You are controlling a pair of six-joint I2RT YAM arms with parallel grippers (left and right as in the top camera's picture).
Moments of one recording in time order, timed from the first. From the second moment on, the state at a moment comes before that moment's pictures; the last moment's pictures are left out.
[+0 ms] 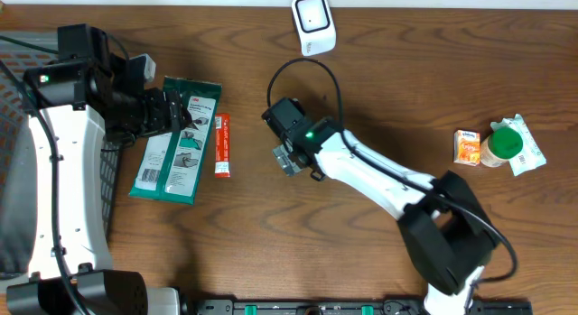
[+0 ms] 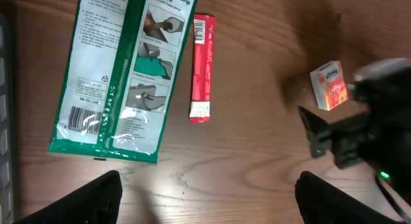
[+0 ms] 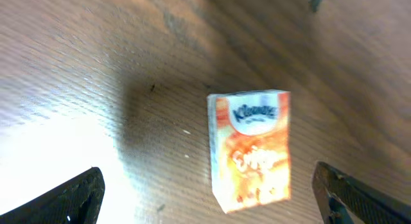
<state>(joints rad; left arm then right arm) 0.16 1.58 1.63 -1.38 0.33 -0.02 0.74 1.94 1.38 -0.69 0.32 0.17</state>
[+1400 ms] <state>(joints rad) 0.16 1.58 1.63 -1.38 0.33 -0.02 0.74 1.97 1.32 -0.60 0.32 0.16</state>
